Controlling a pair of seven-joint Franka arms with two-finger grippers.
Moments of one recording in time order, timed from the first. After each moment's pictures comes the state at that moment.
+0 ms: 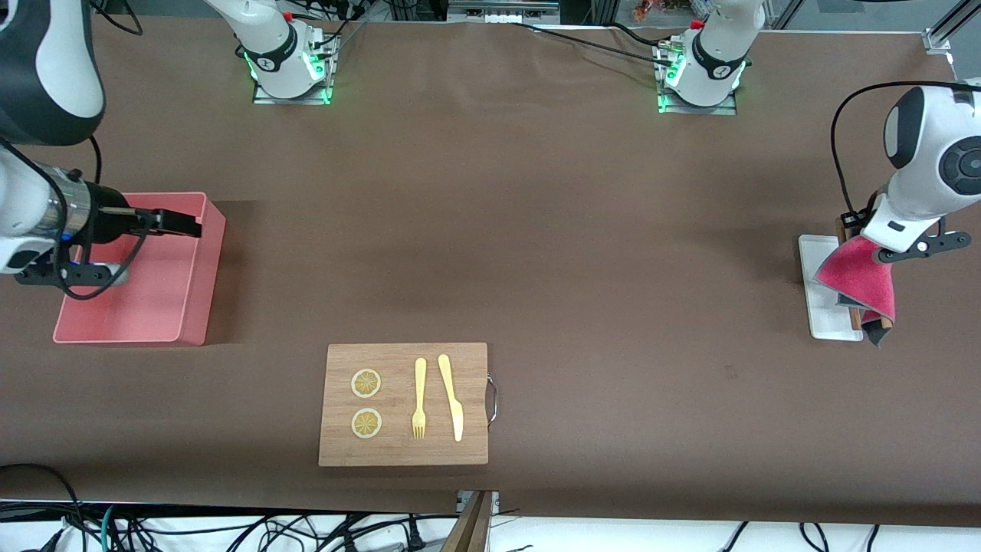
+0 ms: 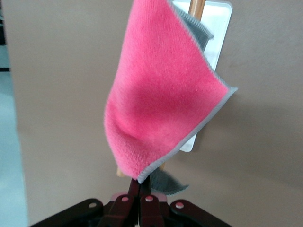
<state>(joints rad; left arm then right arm) 0.51 0.07 -0.32 -2.13 0.45 1.98 -0.22 0.04 0.29 0.02 -1.46 0.10 1.53 0.11</state>
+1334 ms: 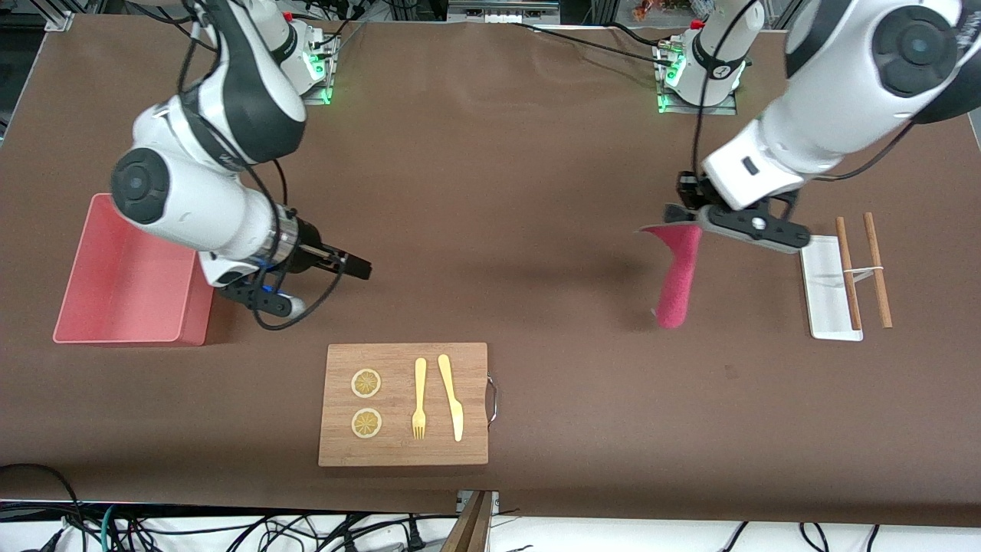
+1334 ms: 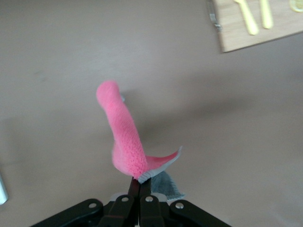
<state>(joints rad) 0.23 0.21 -0.65 -1.53 -0.01 1.67 -0.16 0.31 0.42 0.08 -1.46 0.25 1.89 0.66</state>
